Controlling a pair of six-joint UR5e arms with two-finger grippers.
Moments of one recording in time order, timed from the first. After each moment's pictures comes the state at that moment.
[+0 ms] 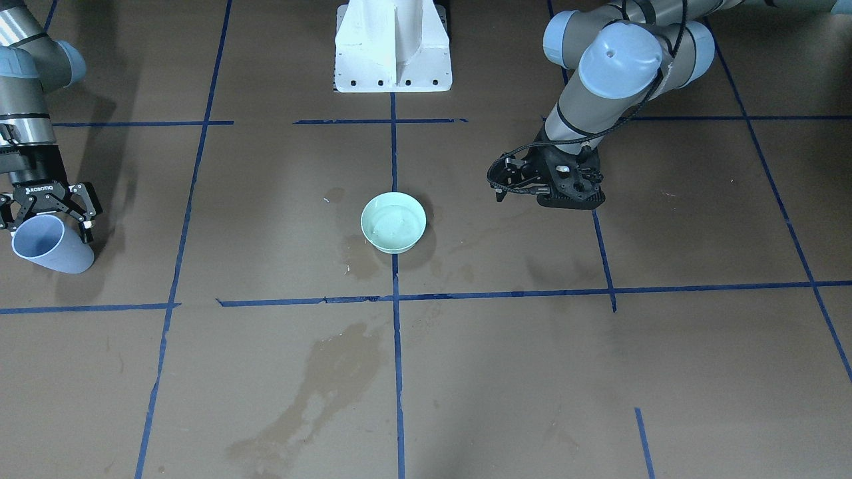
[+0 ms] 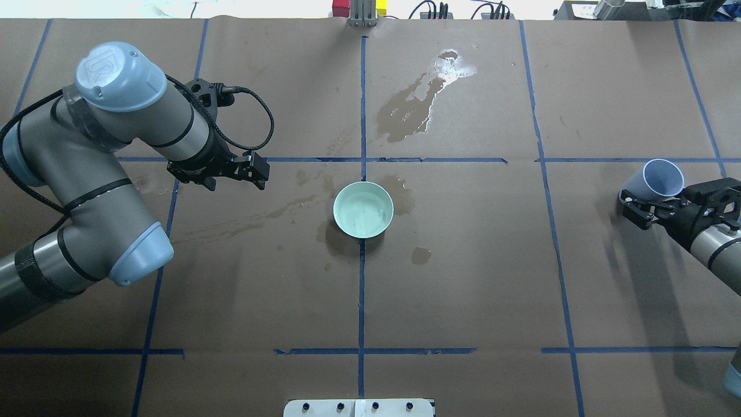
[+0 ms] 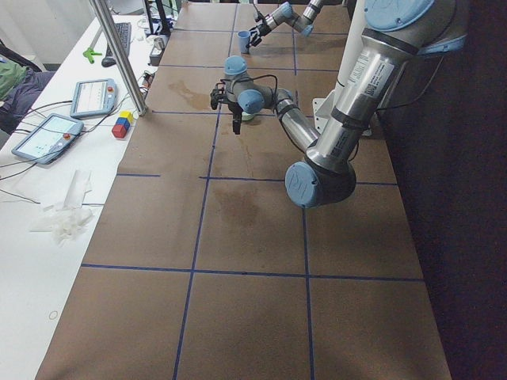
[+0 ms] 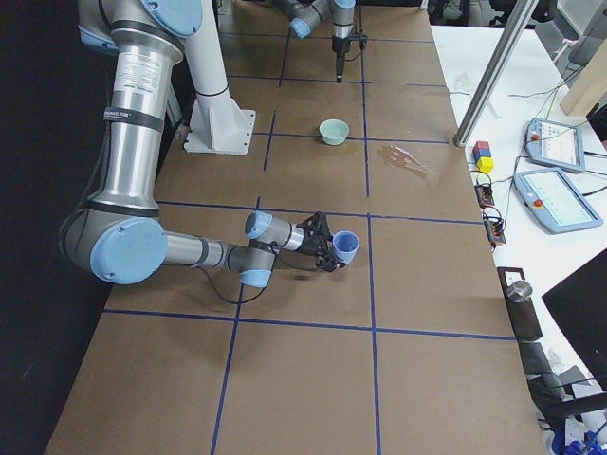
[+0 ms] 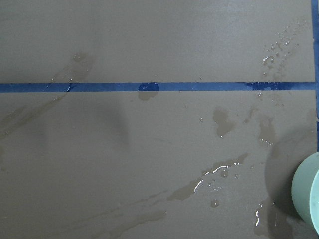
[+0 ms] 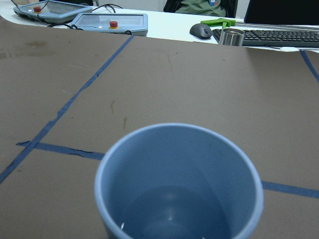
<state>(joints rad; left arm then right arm) -0.74 -2.06 -1.79 -1.67 -2.11 -1.05 0.57 -1.79 1.45 -0.05 1.15 0.94</state>
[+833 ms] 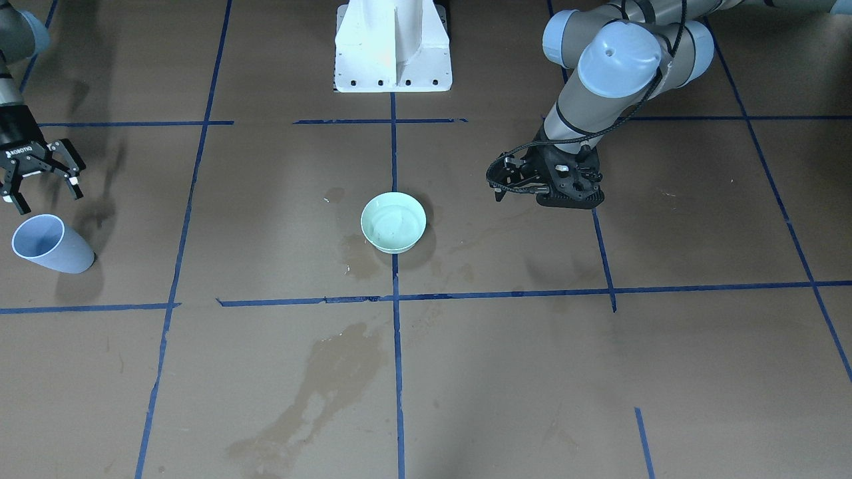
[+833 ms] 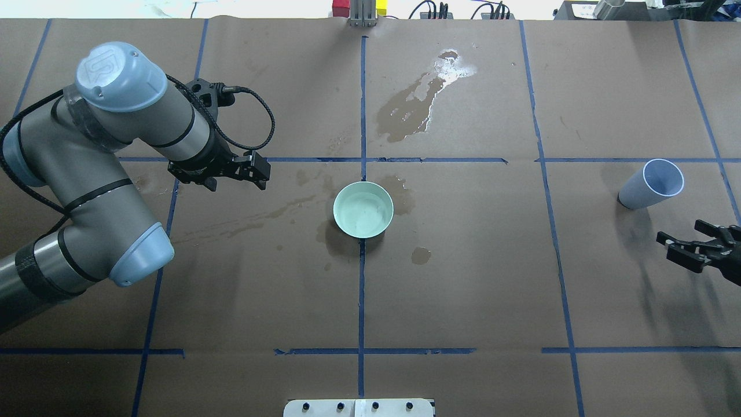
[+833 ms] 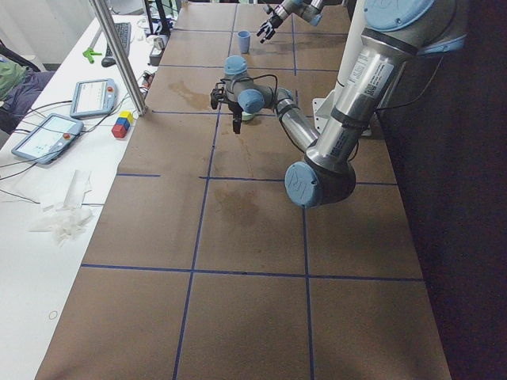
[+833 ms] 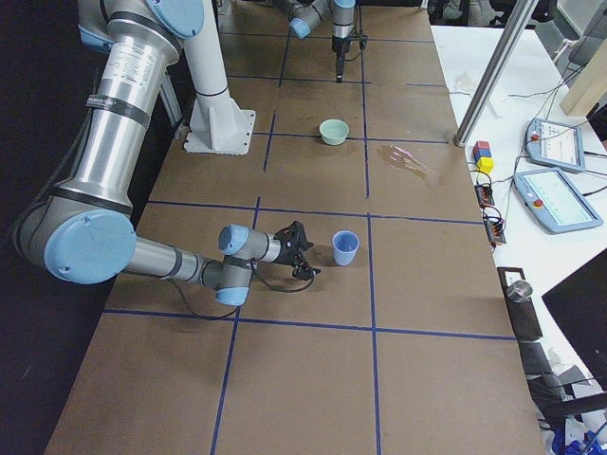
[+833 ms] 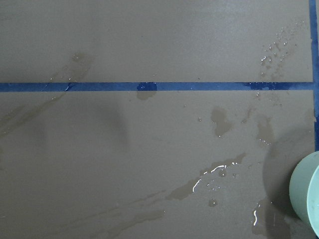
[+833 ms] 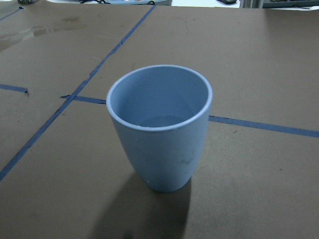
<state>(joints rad) -0.74 -2.06 -1.79 -1.67 -2.11 -1.07 0.56 -1.96 1.50 0.11 1.33 0.94</state>
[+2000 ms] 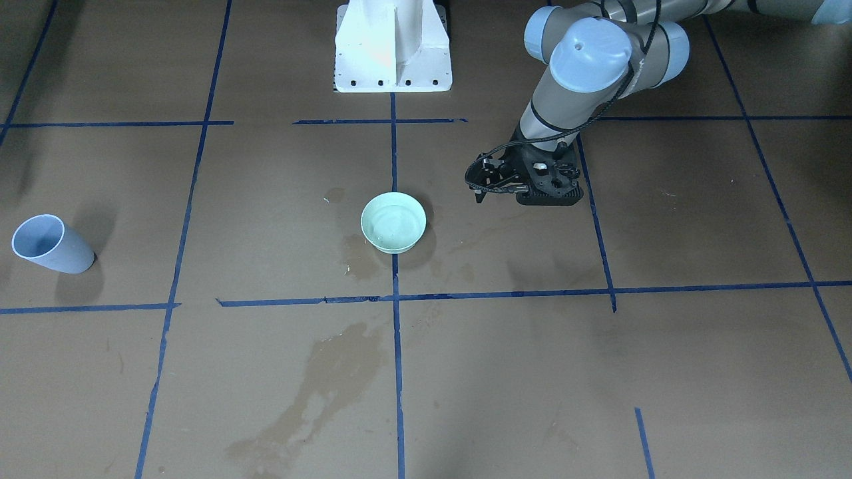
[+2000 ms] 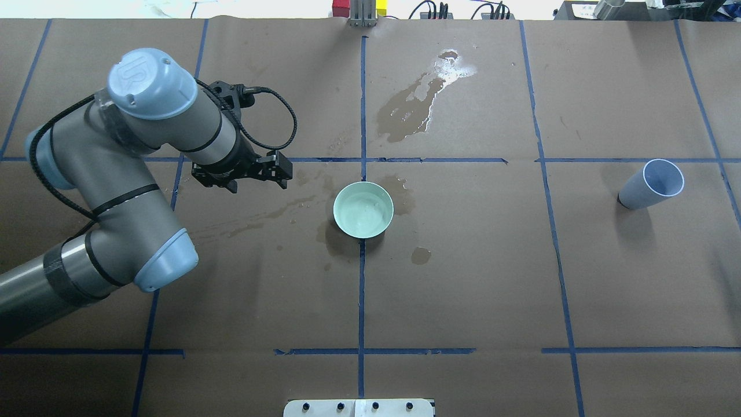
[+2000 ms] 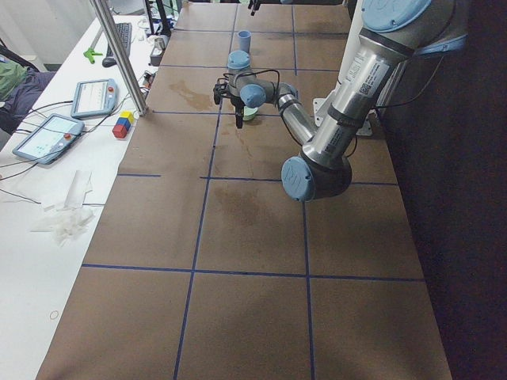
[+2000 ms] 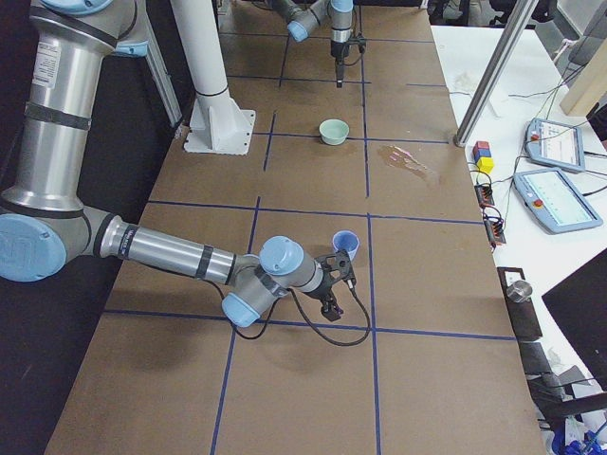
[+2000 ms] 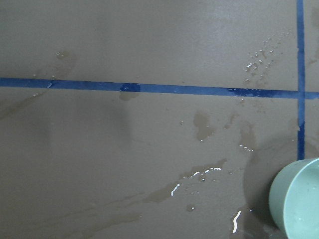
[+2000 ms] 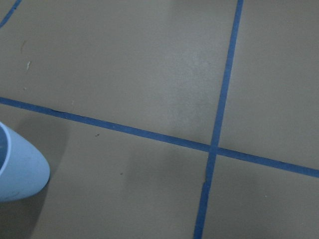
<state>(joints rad) -0.70 -2.14 -1.75 -1.67 -2.06 -1.18 1.41 -1.77 1.53 -0.65 2.27 0.35</state>
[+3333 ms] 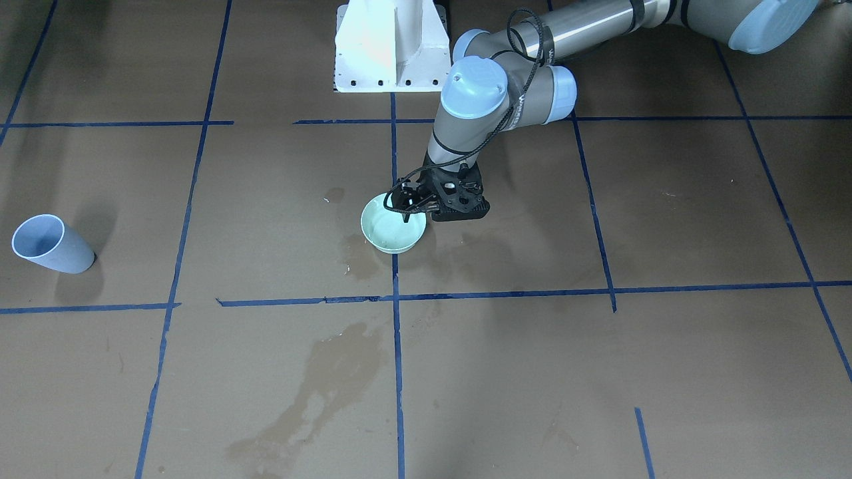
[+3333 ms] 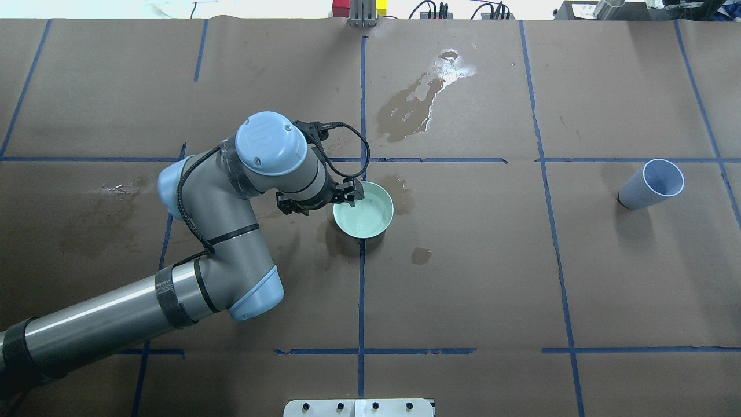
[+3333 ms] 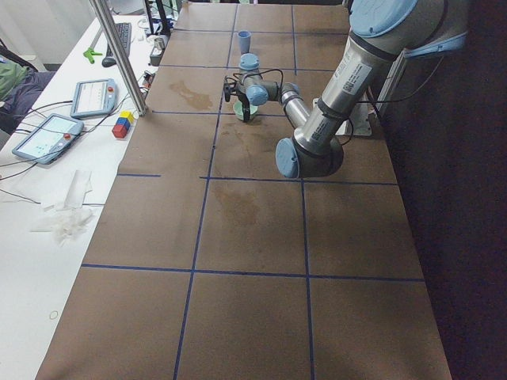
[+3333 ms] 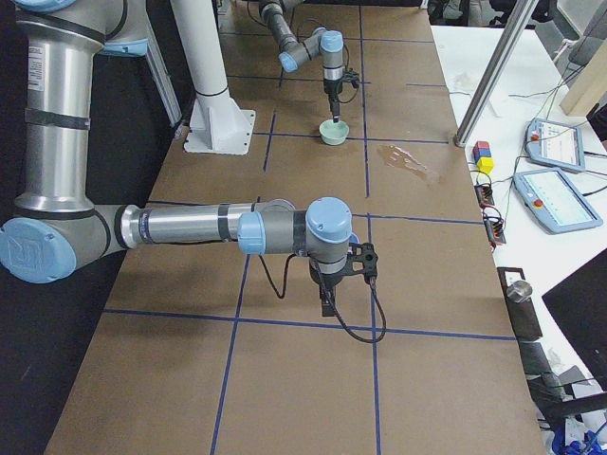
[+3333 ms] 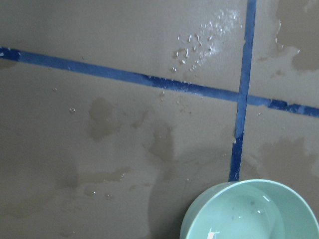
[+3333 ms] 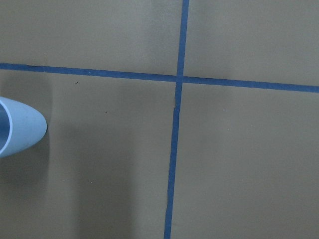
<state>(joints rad) -0.53 -2.31 -1.48 -1.85 -1.89 -1.40 1.56 -1.70 1.80 -1.59 2.33 -0.01</state>
